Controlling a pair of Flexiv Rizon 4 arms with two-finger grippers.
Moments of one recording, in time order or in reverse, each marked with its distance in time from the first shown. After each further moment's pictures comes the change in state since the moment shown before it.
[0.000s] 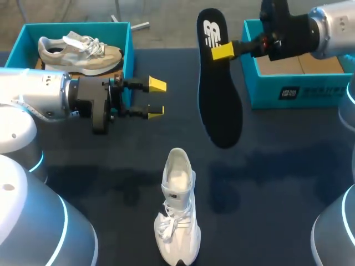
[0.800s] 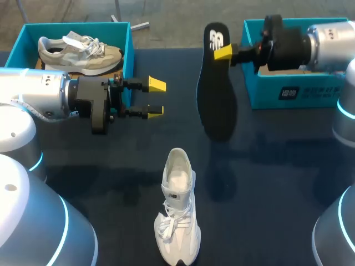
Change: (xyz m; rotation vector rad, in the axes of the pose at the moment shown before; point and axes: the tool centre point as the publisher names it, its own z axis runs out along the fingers) left arm 0.000 0.000 -0.001 0.001 0.000 0.000; right arm -0.094 0.009 -0.020 -0.179 -0.103 0.445
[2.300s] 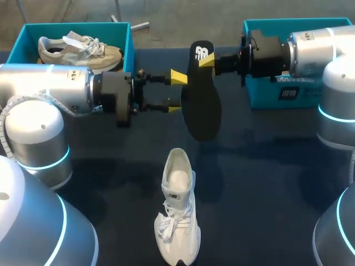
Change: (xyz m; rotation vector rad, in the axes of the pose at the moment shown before) left arm 0.000 0.022 0.045 -0.008 -0.030 -0.023; right arm -0.030 0.008 0.031 -0.006 -0.050 0.288
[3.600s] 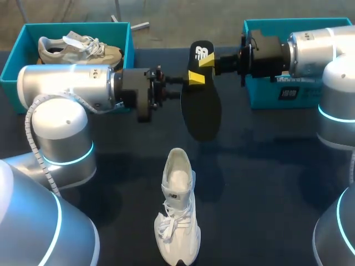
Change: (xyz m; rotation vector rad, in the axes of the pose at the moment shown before) left arm -0.003 0.017 0.040 -0.006 -0.058 0.017; right arm 0.000 0.000 0.000 0.000 0.001 0.000
